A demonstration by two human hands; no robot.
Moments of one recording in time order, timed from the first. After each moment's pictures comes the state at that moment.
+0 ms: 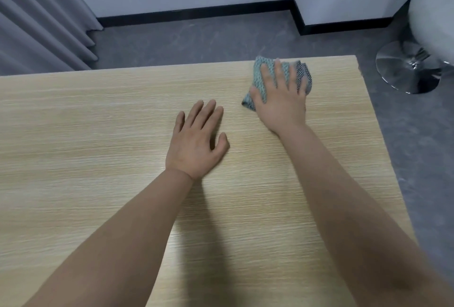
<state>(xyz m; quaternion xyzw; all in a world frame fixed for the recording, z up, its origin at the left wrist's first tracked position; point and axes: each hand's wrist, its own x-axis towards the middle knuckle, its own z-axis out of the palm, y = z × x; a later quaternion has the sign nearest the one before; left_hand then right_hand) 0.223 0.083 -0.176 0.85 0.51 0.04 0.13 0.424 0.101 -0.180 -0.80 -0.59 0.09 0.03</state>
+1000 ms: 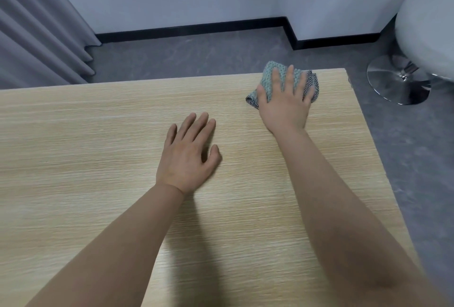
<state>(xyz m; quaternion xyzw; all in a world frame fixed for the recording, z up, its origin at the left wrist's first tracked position) 0.224 0.083 -0.177 0.84 0.52 0.06 0.13 0.444 0.117 -0.186 -0.86 -0.50 0.07 0.03</state>
